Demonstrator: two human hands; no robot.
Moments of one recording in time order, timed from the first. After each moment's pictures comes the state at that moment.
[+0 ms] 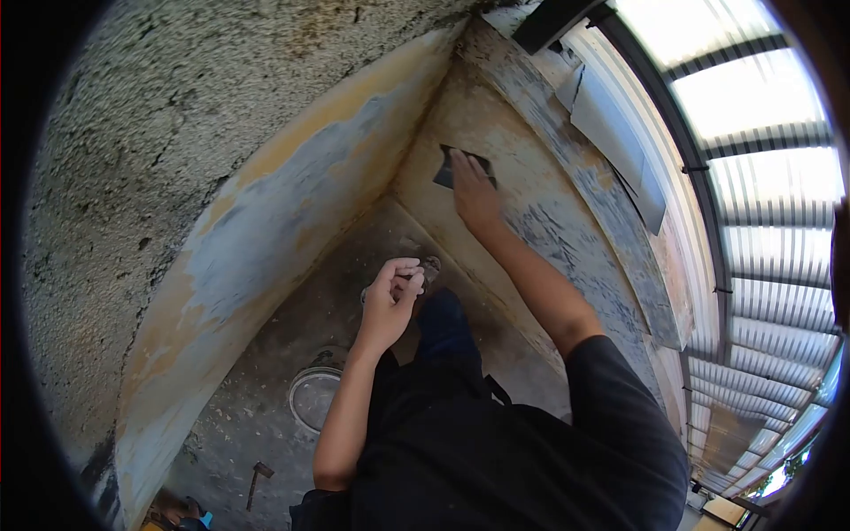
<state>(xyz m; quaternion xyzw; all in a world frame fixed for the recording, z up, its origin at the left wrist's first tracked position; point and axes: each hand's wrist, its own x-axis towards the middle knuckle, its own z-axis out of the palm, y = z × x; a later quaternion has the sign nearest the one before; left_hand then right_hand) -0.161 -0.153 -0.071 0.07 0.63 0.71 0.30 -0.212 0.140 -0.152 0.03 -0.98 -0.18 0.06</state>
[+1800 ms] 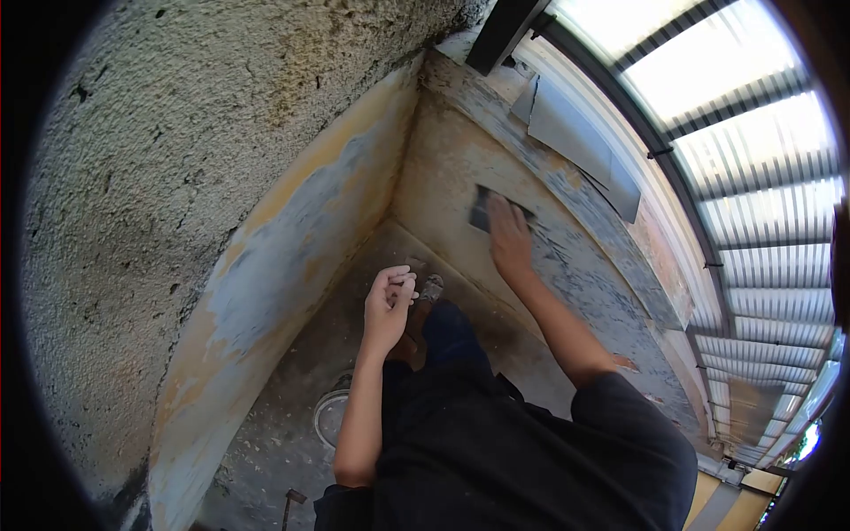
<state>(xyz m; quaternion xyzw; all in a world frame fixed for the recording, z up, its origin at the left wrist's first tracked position) -0.179 -0.151 -0.072 0.07 0.63 0.71 0.31 -0.118 0.146 -0.091 -0.08 -0.99 -0.07 0.12</state>
